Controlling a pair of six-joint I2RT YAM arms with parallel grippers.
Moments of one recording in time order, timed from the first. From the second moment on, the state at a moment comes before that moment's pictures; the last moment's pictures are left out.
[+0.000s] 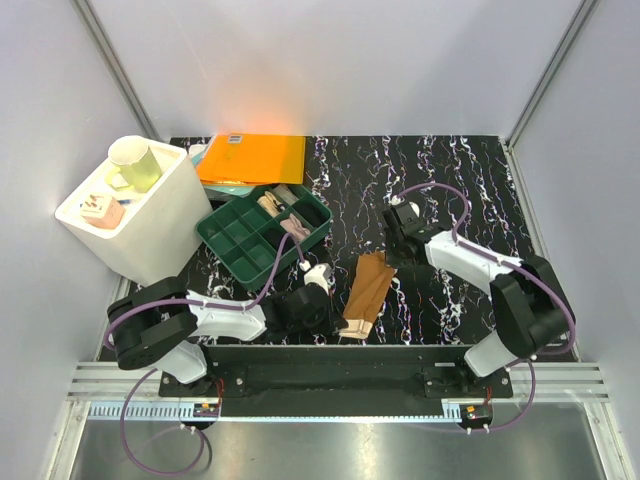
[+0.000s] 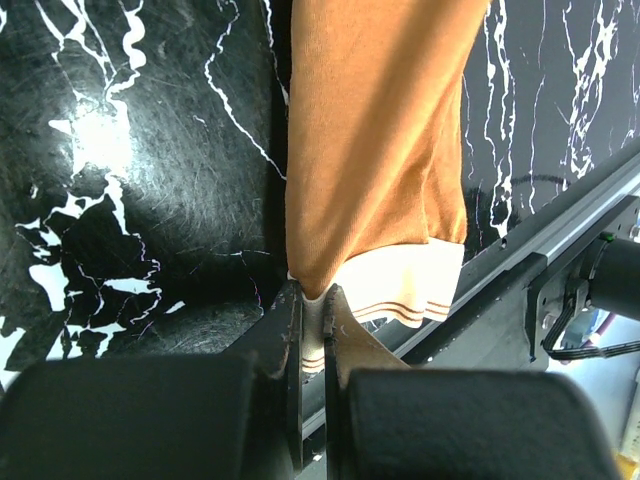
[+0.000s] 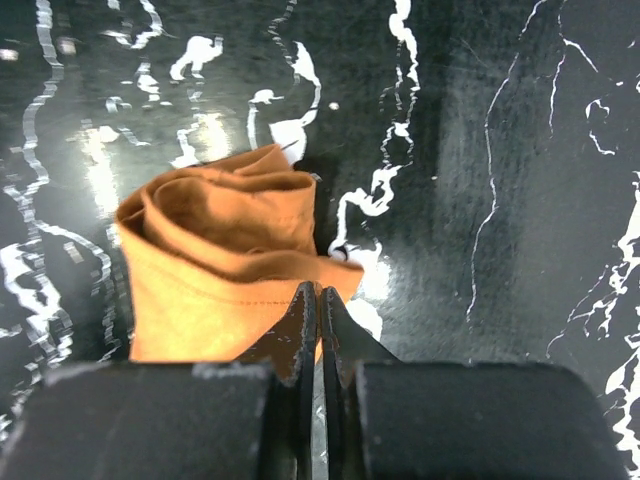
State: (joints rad) left arm -1.13 1.49 0.51 0.25 -0.07 -1.03; right arm 0.51 1.54 0.93 -0.45 0.15 0.50
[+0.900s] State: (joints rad) left arm -1.13 1.50 0.56 0.18 -0.06 -1.00; right arm 0.62 1.26 0.66 -0.42 -0.07 0.74
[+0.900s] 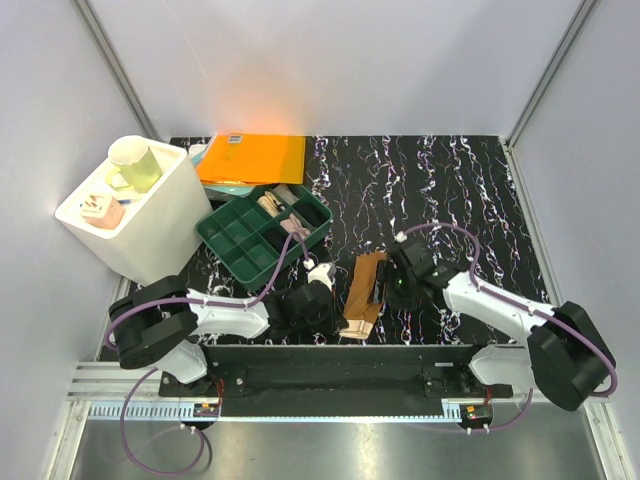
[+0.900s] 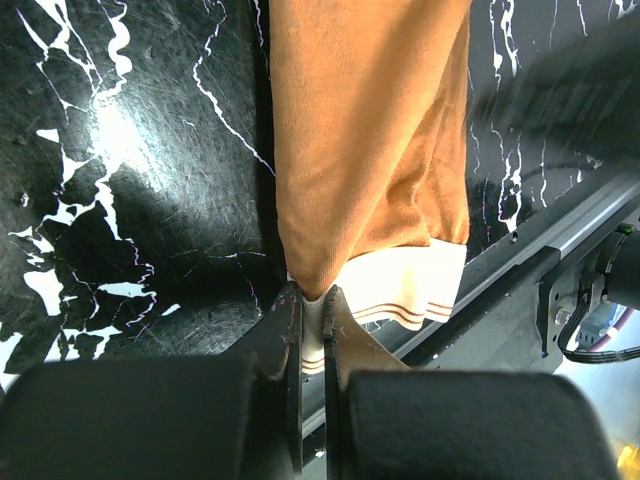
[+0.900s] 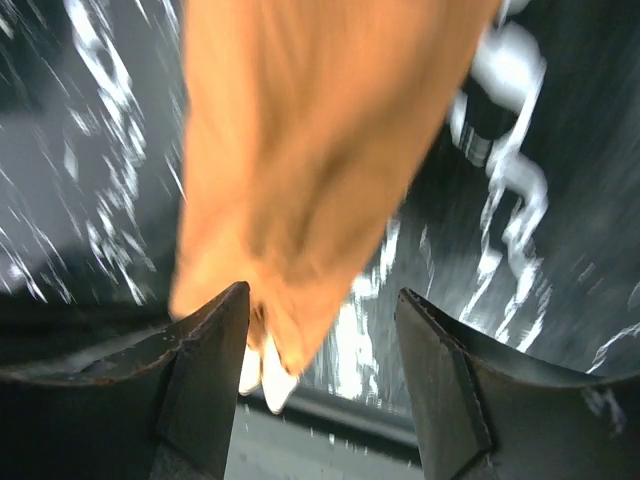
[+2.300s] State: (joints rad) left arm -1.13 1.40 0.49 0.15 -0.06 -1.03; right arm 0.74 1.29 0.47 -0.17 -0.16 1.01
